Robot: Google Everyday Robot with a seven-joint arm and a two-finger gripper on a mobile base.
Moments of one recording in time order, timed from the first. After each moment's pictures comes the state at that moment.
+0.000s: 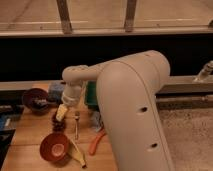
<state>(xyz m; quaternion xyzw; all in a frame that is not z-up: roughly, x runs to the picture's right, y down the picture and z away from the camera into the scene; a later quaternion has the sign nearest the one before) -0.213 0.135 0.783 -0.46 -0.06 0.30 0.83</state>
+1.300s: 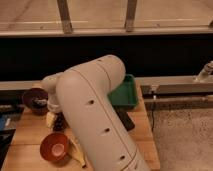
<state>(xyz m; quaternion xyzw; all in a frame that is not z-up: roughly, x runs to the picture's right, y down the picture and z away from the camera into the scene) -0.280 0.181 0.840 -0.46 0.04 0.24 0.85</state>
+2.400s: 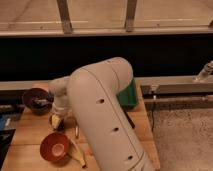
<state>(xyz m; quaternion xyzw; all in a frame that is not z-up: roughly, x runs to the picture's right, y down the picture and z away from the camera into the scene) -0.266 0.199 0.840 -0.49 0.00 0.26 0.83</state>
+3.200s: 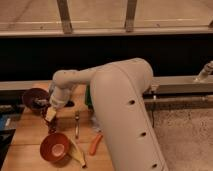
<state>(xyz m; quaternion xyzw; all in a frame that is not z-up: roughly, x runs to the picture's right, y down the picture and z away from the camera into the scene) -0.295 0.131 0.782 -0.47 -0.15 0.24 0.83</state>
